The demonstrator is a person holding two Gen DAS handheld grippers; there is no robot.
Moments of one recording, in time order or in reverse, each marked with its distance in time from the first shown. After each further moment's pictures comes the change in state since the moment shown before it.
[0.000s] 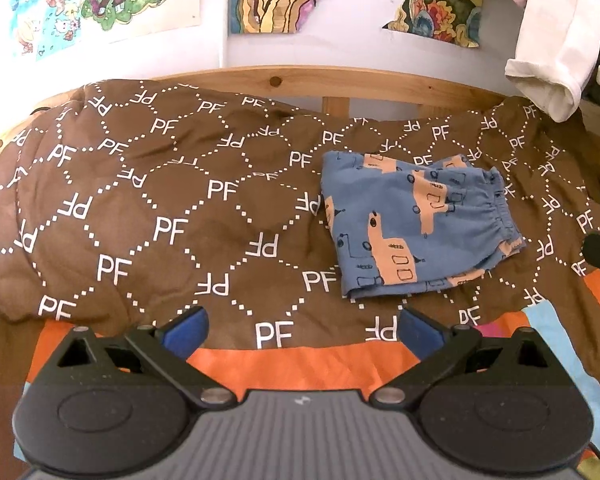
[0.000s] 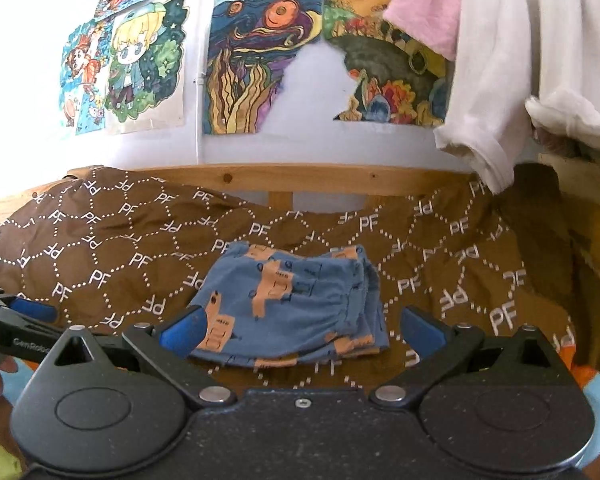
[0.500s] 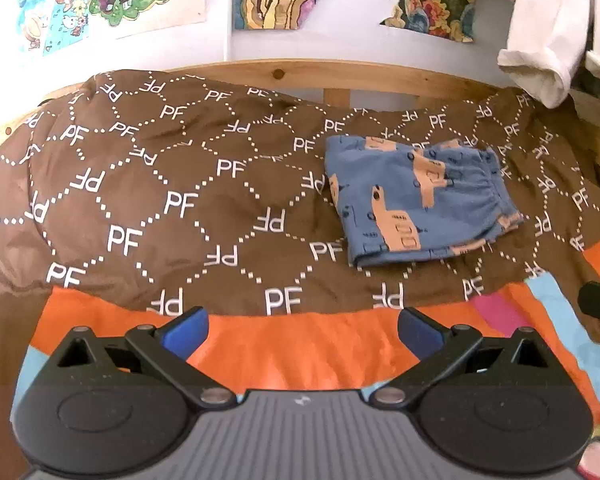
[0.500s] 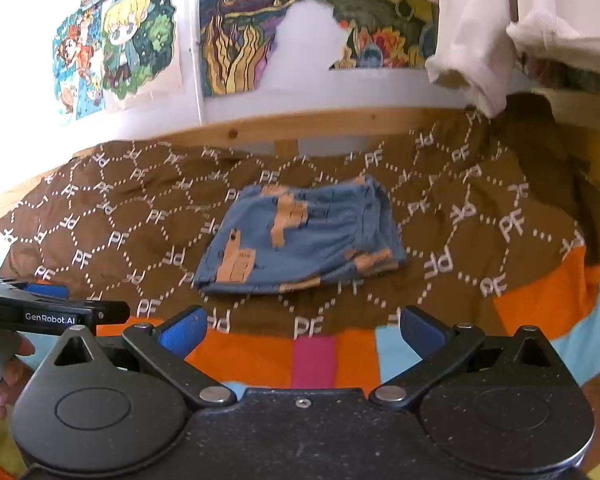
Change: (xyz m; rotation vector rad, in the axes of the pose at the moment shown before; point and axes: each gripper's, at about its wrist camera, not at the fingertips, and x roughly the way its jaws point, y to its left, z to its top) left arm -0.011 0.008 -0.035 0.016 -0.015 -0.003; right arm -0.016 0.009 -0.045 0.087 0.114 0.029
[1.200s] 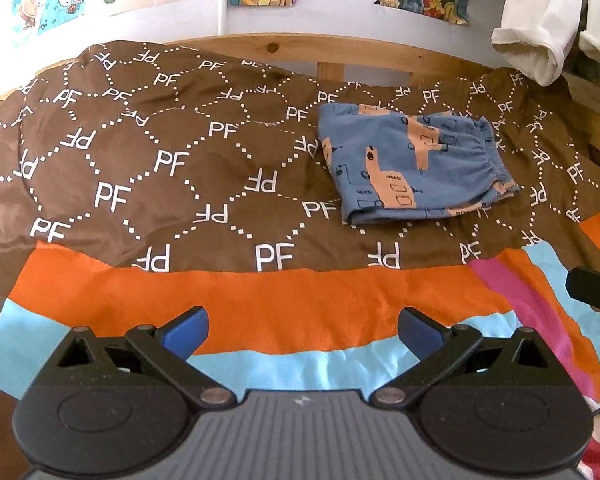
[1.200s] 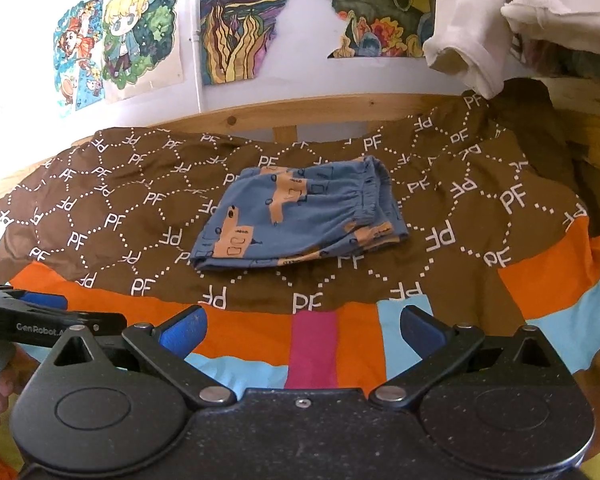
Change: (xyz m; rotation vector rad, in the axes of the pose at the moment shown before) left arm 0.009 0.001 -0.028 -0.005 0.035 -0.031; right arm 0.007 -0.002 -0.027 0.000 -0.006 -0.005
